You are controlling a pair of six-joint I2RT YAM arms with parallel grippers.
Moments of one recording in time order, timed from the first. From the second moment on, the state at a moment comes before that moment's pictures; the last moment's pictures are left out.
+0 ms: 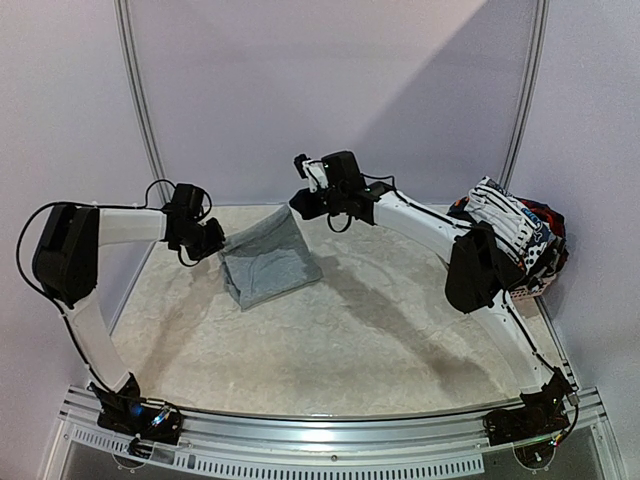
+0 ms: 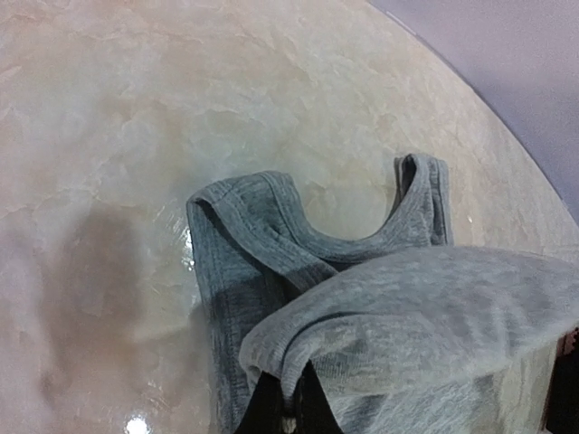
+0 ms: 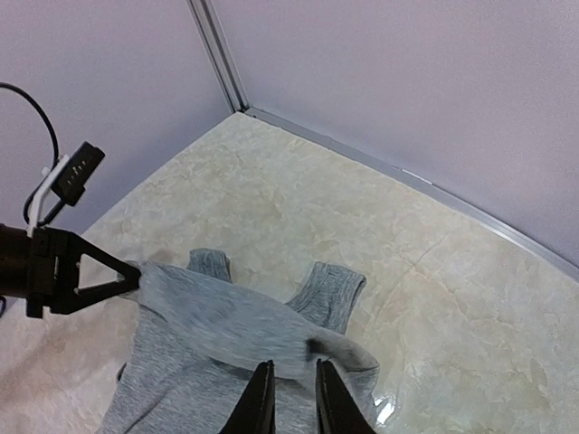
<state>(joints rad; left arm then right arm) -0.21 1.83 1.18 -0.22 0.02 -0.68 0.72 2.62 2.53 -0.33 -0.19 0.19</state>
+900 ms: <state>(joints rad) -0.07 2.10 1.63 -0.44 -0.02 -0.57 0.71 1.98 1.67 -0.18 -0.12 0.21</state>
